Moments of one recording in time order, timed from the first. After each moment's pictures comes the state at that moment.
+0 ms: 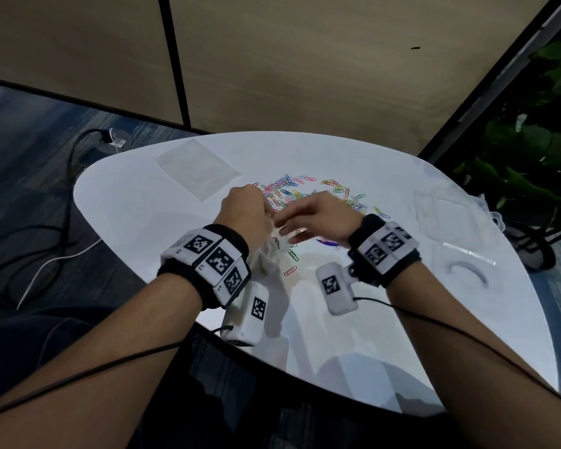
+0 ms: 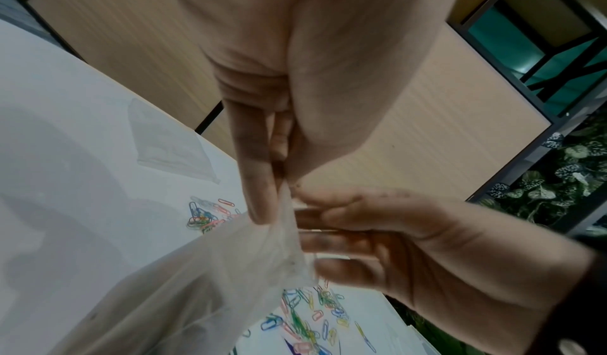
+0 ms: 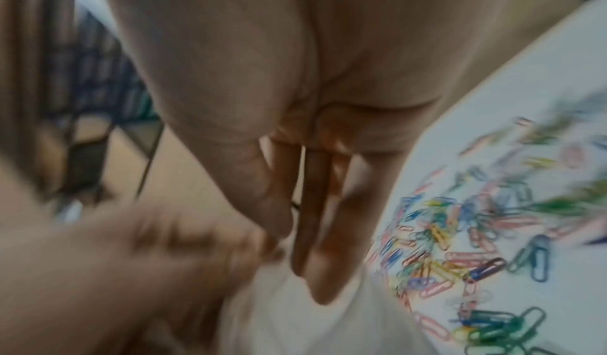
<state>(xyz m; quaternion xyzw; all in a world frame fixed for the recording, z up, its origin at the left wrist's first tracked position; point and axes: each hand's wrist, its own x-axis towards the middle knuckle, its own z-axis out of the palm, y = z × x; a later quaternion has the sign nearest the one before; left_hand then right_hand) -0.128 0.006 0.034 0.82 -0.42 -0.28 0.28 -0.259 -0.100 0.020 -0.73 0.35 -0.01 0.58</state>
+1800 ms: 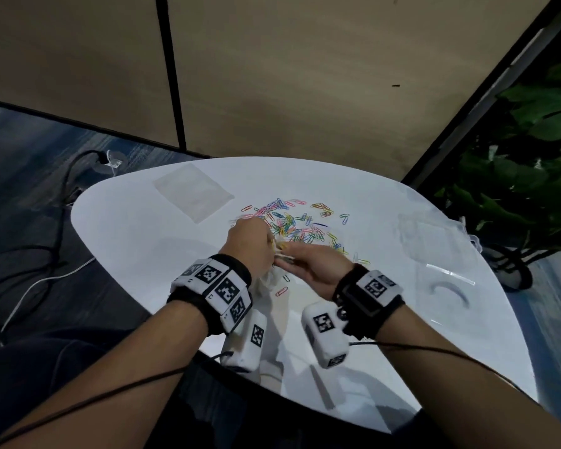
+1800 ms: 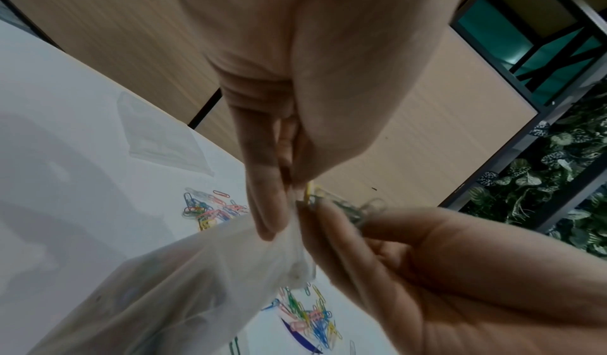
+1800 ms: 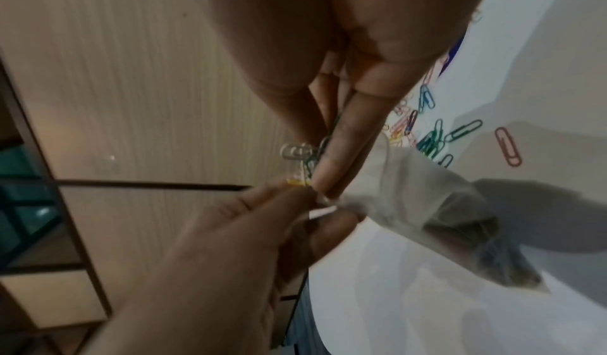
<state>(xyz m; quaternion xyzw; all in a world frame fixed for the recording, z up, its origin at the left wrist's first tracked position) -0.142 0.009 0.041 0.81 -0.46 -0.28 0.24 -0.270 -0.072 -0.006 -0.34 0.42 -0.16 0.83</state>
